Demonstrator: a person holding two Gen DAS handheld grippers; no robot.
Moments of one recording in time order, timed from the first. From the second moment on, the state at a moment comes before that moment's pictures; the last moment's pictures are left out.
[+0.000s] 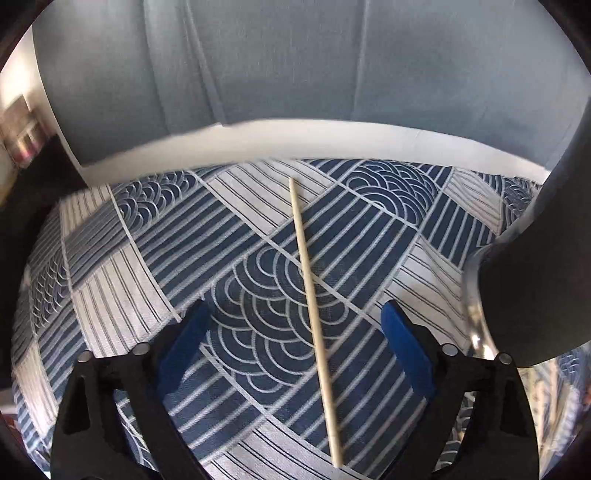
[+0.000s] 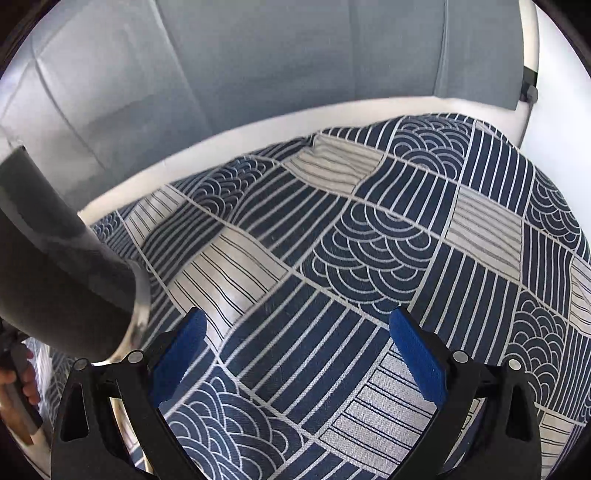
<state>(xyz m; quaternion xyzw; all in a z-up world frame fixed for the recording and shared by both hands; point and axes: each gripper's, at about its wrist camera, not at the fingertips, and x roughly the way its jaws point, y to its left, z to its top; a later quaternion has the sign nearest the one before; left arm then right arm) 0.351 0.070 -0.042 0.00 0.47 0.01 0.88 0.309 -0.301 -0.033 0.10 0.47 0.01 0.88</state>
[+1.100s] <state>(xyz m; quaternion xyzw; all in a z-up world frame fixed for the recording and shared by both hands) 0.298 0.090 0.052 -0.09 0.35 -0.03 0.93 0.281 -0.270 0.044 0.03 0.34 0.09 0.94</state>
